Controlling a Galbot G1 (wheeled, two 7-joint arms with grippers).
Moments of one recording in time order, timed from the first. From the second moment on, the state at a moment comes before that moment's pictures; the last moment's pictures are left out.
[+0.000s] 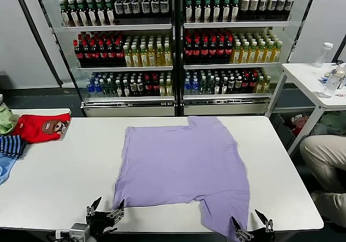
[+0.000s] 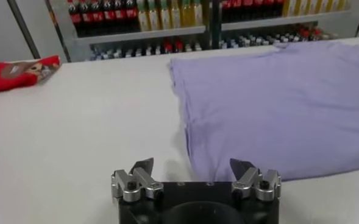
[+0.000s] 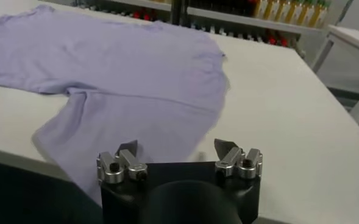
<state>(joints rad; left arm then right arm) 1.71 -1.23 -0.52 -2.18 -0.28 0.49 -0.16 -1.94 1.03 0.54 2.24 0.34 -0.28 0.12</state>
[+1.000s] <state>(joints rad) 1.77 -1.22 -0.52 -2.22 -0.29 0.49 -0.15 -2.02 1.00 0.62 2.35 0.49 -0.32 0.11</state>
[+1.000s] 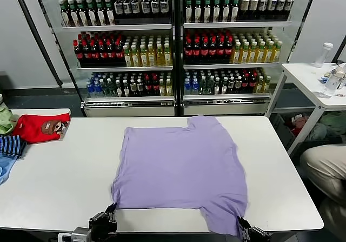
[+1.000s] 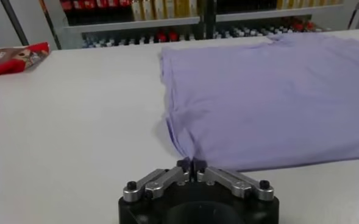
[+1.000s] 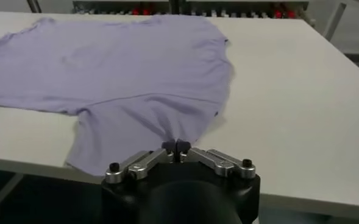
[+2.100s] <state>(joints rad) 1.69 -1.12 -0.62 -2.24 -0.37 0.46 -0.14 -1.68 1.01 0.49 2.32 0.49 -0.43 0.19</state>
